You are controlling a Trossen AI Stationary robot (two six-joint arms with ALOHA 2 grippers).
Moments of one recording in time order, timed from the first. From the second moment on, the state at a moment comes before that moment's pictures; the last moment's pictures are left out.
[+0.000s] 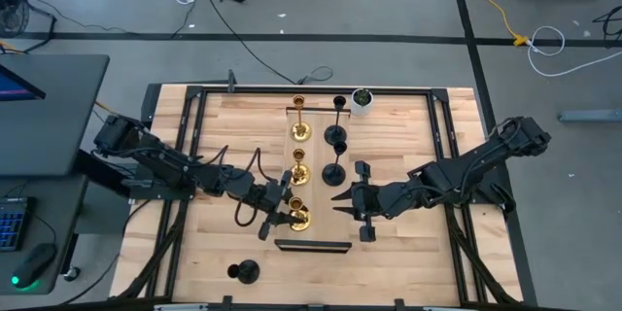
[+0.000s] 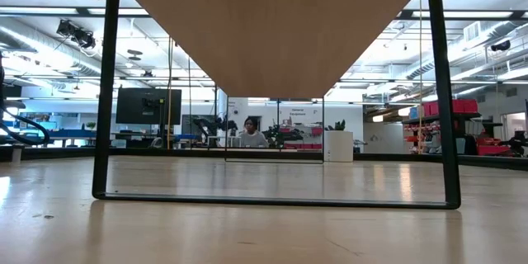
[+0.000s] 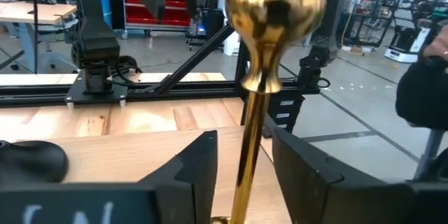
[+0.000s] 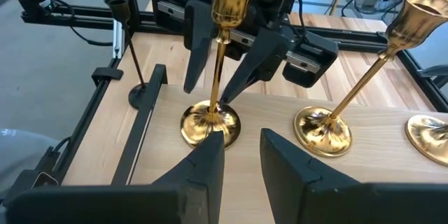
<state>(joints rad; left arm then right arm) -0.31 1.46 0.68 0.73 0.01 -0.12 0.46 1.41 1.22 -0.35 0.38 0.14</state>
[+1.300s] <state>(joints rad) -0.74 0.97 0.68 -0.31 -0.27 -0.32 0.46 1.41 1.22 -0.36 0.38 0.21</state>
